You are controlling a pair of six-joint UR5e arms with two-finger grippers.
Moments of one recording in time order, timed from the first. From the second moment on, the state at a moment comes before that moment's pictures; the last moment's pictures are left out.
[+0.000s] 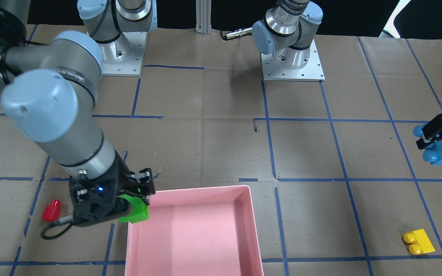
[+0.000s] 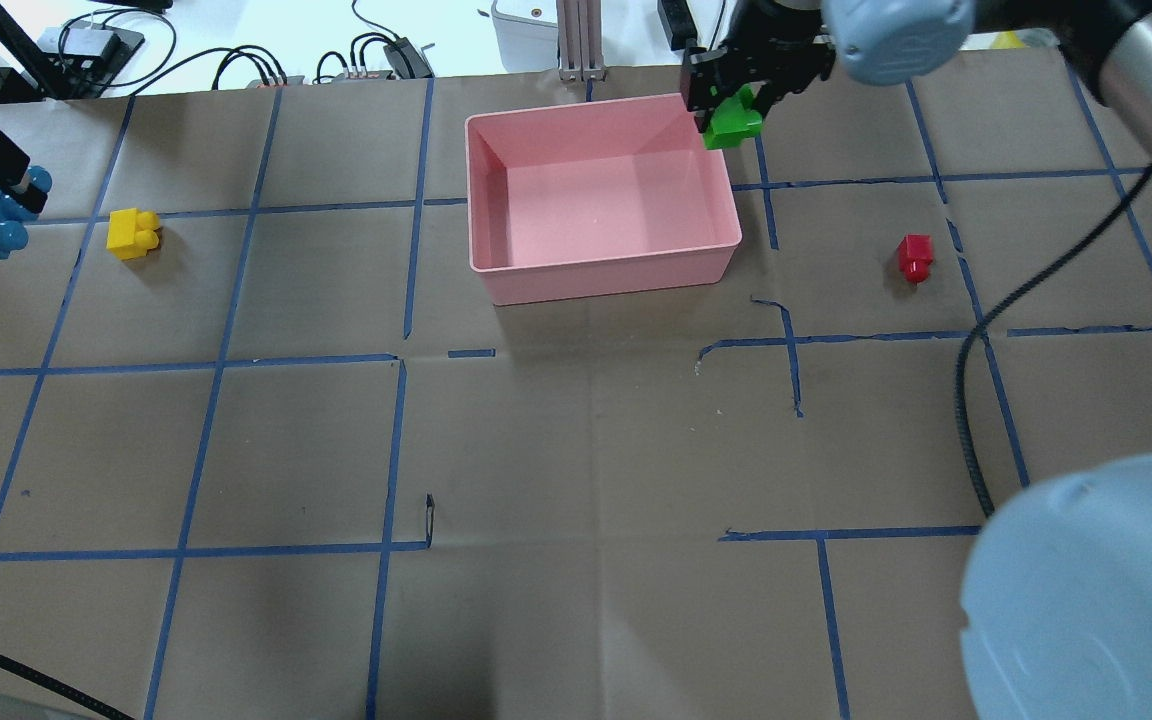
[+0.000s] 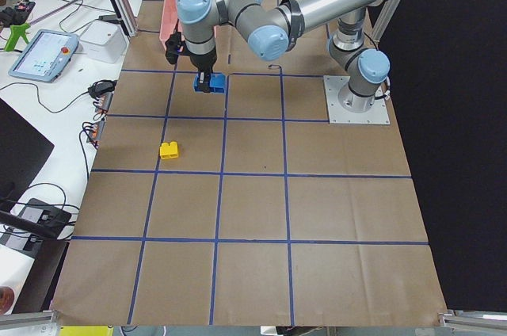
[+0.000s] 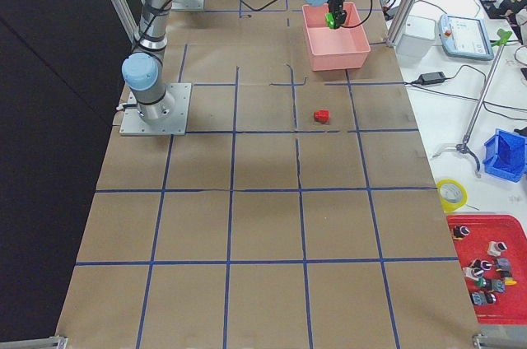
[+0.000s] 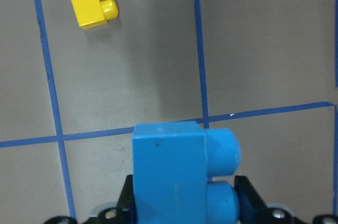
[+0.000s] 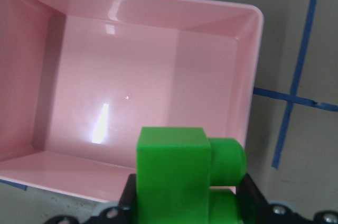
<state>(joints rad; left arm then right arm) -1.09 -1.83 -1.31 -1.61 1.47 0.51 1.70 -1.05 1.20 -1.87 -1.44 -0.09</state>
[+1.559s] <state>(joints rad) -1.62 -2.29 -0.87 -1.49 1.46 -0.25 1.69 -1.09 1.23 -1.84 -1.43 -0.01</state>
